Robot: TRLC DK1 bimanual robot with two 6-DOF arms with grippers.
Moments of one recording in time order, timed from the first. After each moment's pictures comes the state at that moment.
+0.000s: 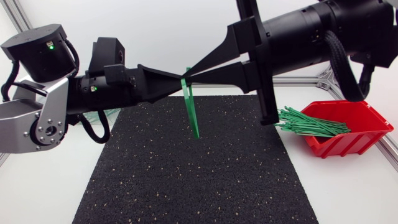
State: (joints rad) left arm -0.40 1.36 0.78 0.62 1.01 -0.80; right arm 0.61 1.30 1.31 -0.56 -0.78 1.57
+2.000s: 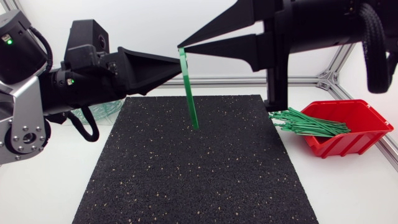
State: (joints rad) left arm -0.42 1.26 0.76 0.70 0.98 -0.92; right arm 0.64 1.23 1.32 -0.48 -0.72 1.62
